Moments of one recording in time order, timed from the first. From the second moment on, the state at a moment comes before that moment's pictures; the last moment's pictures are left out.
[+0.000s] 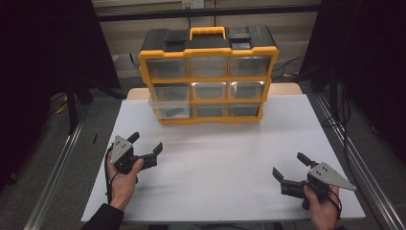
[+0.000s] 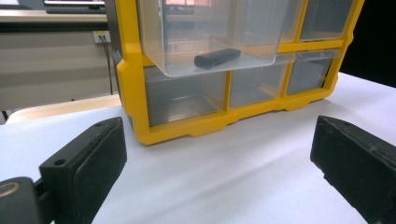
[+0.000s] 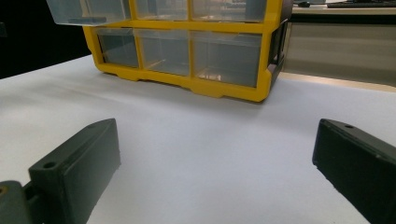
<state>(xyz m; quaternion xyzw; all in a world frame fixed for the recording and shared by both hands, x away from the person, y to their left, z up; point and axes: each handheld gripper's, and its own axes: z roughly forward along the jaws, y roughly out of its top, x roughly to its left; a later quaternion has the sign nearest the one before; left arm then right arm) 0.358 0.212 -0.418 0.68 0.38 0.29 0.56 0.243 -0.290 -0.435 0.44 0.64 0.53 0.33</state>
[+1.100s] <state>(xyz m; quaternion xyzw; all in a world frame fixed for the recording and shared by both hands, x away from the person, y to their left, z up) 0.303 0.227 -0.431 0.69 0.37 0.26 0.56 0.242 -0.293 -0.435 0.46 0.63 0.53 0.34</state>
